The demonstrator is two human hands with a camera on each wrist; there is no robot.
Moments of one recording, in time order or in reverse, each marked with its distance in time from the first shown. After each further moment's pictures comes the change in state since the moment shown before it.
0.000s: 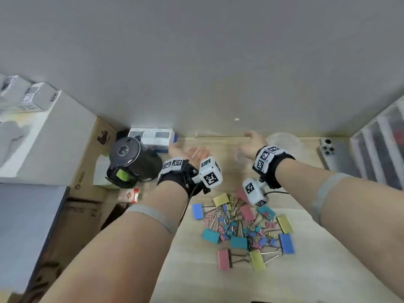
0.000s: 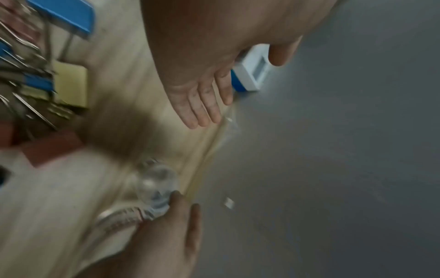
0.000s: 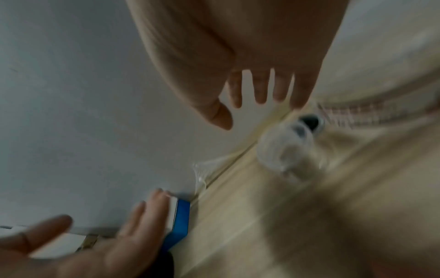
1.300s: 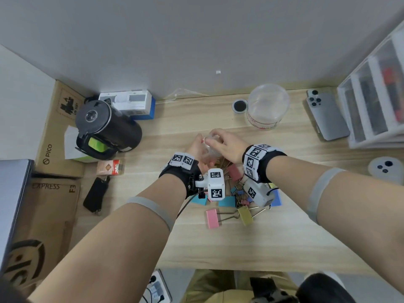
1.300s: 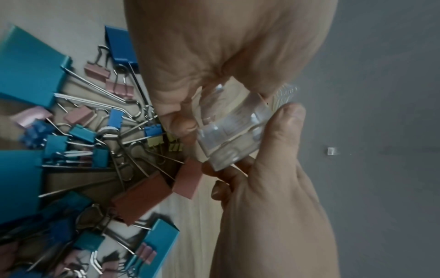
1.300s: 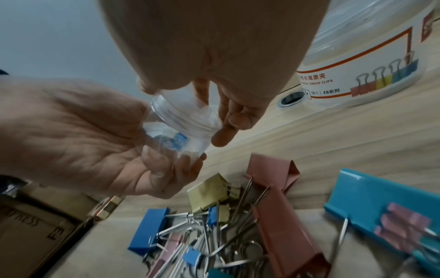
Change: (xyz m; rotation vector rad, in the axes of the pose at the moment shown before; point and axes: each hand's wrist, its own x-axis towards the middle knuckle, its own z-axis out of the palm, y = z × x) left_hand 0.012 -0.101 -0.047 0.667 0.094 -0.049; right_hand -0.073 0.070 0.053 -0.119 -0.248 -0.413
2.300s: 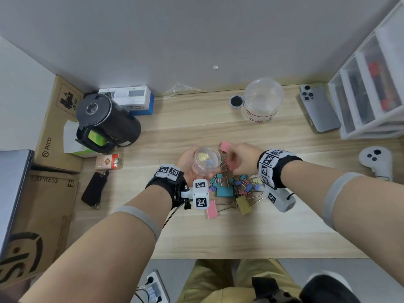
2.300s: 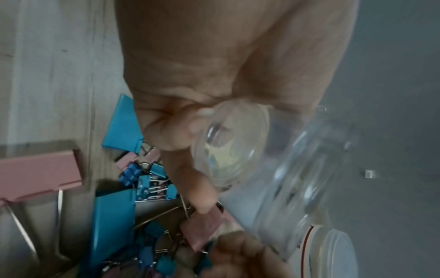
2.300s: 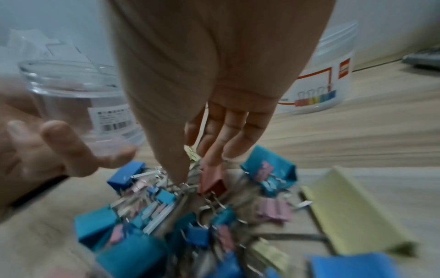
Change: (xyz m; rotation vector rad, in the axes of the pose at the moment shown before) left_hand 0.007 -0.041 -0.054 0.073 -0.392 -0.088; right_hand -0.057 0.032 -0.004 -0.362 -0.234 0.038
